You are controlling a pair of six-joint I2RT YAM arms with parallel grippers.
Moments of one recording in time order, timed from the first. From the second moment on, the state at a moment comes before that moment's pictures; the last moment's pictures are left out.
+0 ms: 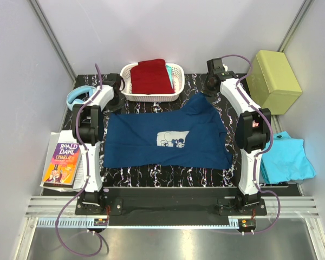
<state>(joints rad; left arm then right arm) -0.09 2.31 1.90 -0.84 -0.26 -0.56 0.24 2.14 1.96 -0.72 0.11 0.58</state>
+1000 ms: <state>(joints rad) -0.23 1.83 1.49 -0.84 -0.31 -0.59 0.30 1.65 1.51 -0.69 0.28 0.58</state>
